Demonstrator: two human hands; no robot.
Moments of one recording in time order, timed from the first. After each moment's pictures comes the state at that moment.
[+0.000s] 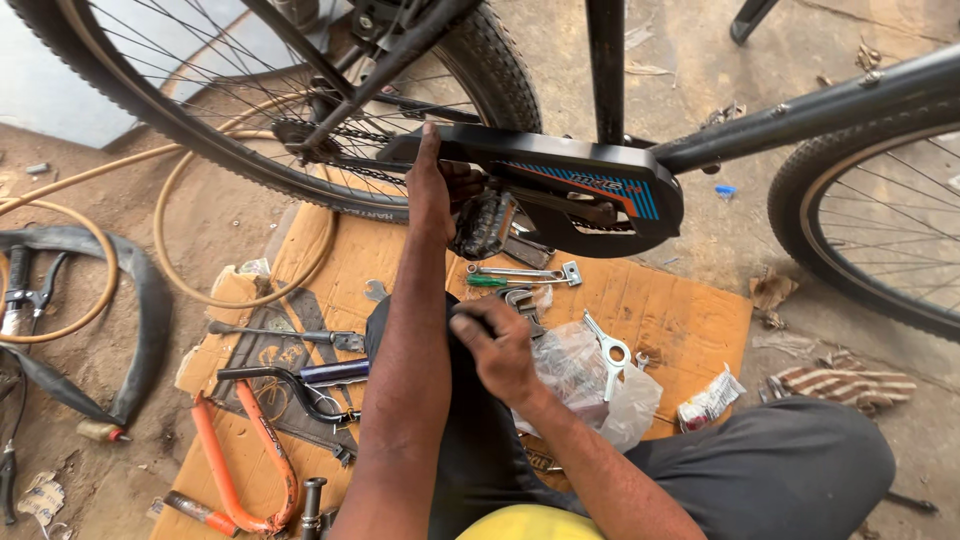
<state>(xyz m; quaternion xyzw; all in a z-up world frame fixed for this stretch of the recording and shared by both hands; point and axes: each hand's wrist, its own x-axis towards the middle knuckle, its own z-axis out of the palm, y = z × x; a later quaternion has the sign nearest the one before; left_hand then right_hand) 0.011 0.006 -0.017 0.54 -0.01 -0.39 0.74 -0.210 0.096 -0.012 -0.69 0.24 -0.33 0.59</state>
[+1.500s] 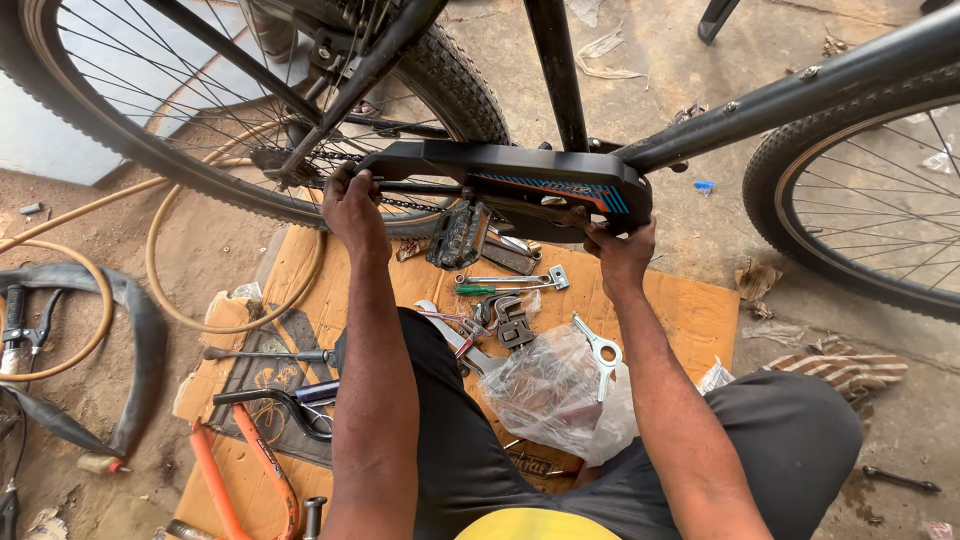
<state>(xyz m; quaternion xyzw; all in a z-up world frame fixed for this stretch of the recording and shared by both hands) 0.055 0.039 -0.051 0.61 -0.04 -0.13 0.78 -0.274 -0.124 -0.101 -0.49 0.45 -0.47 0.58</state>
